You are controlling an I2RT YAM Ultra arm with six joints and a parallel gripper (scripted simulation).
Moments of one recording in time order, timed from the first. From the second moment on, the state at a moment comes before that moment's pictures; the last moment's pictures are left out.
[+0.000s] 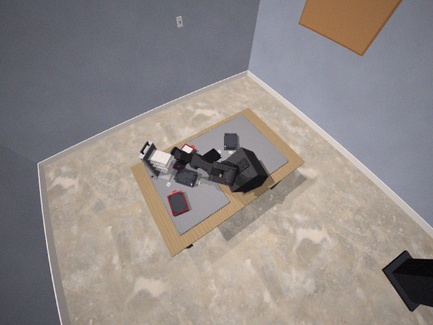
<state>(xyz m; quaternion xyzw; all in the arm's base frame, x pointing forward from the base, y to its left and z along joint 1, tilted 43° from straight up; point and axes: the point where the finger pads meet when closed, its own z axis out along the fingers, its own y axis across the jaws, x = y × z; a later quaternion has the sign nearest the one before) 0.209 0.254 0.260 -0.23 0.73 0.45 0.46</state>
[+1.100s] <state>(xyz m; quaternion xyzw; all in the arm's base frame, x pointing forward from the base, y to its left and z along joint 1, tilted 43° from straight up) 0.192 0.241 0.247 -0.23 0.73 0.45 0.46</state>
